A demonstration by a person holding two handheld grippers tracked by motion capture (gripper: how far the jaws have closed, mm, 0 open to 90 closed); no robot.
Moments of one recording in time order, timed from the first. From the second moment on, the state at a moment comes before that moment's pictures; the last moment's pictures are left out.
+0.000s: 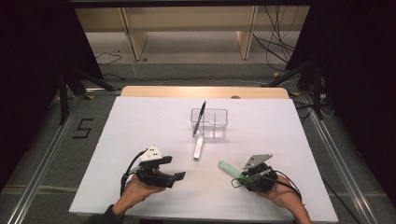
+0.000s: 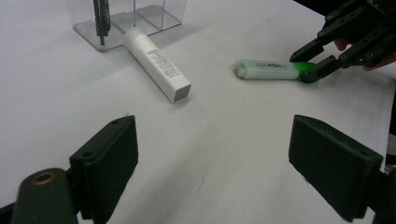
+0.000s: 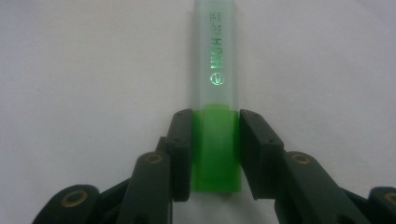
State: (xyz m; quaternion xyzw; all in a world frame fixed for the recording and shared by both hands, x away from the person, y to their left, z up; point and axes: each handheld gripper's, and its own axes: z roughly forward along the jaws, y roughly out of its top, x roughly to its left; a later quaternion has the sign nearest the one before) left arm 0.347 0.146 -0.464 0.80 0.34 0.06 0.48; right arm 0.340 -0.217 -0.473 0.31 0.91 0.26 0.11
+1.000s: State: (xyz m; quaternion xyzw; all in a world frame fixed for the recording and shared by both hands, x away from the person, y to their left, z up) left arm 0.350 0.150 -0.465 0.80 0.35 0.06 0.48; right arm 0.307 -0.189 -0.448 0.21 0.89 0.28 0.30
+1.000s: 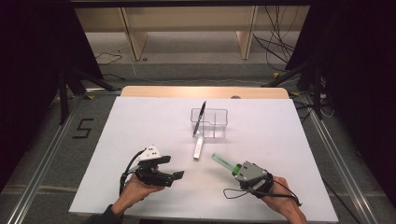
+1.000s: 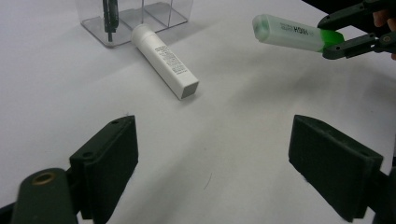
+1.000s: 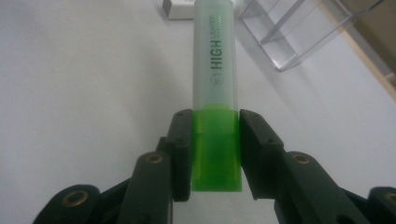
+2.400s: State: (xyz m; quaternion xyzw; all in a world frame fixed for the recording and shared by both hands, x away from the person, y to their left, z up) left arm 0.361 0.072 -0.419 0.91 0.21 -0.01 0.36; right arm 0.249 -0.135 -0.467 -0.10 0.84 0.18 0.50
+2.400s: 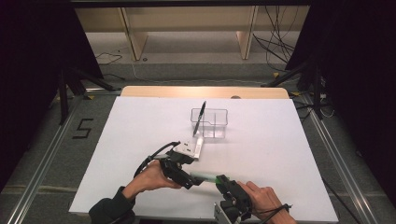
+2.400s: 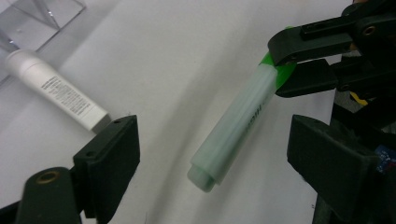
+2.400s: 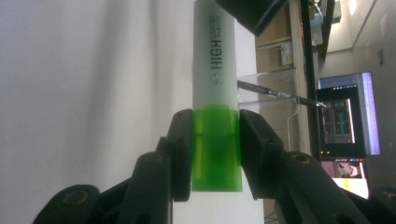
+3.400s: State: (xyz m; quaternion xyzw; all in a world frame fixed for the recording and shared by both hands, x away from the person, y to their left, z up) left arm 0.360 0.030 -0.422 0.96 0.10 -0.08 0.24; right arm 0.238 -0.128 -0.475 -0.17 0.82 0.16 0.52
